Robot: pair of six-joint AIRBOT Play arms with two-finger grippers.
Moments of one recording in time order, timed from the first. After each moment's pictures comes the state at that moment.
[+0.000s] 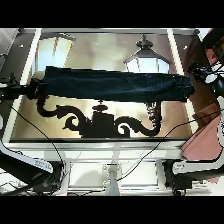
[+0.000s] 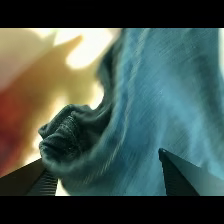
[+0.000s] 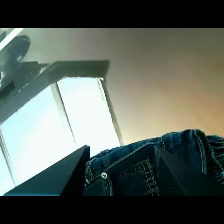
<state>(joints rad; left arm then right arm) 0.52 -1.85 1.37 0.65 -0.92 -1.25 -0.35 -1.55 1.23 -1.18 0.32 1.60</state>
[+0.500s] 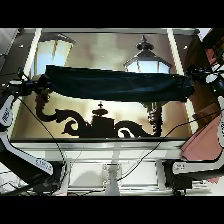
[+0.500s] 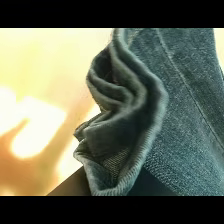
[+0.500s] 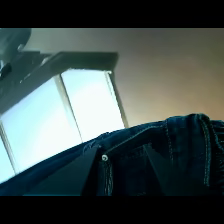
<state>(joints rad) 0.39 -1.87 1.38 0.60 -0.63 -1.13 -0.34 -1.54 1.25 -1.18 0.41 1.56</state>
